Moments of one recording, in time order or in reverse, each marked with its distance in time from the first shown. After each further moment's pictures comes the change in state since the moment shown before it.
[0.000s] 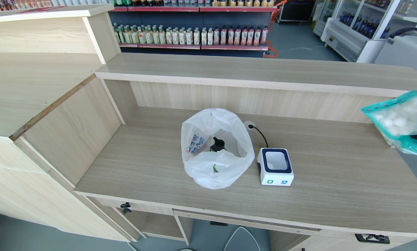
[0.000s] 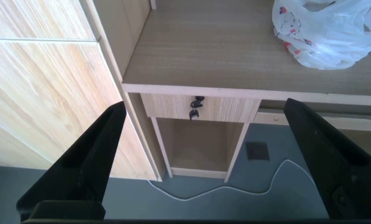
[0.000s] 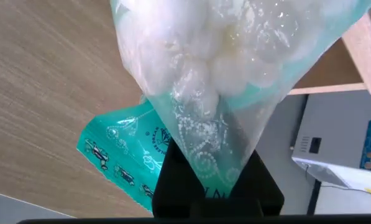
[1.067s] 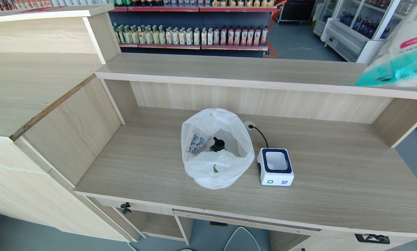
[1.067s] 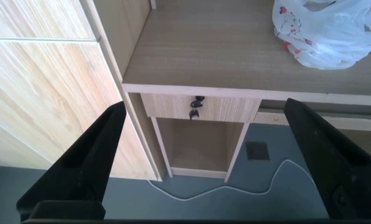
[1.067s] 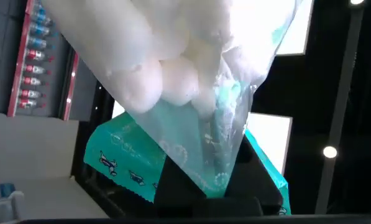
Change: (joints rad) left arm 0.000 0.000 0.000 0.000 0.000 0.000; right arm 0.576 -0.426 0.482 -1.314 0.240 -1.003
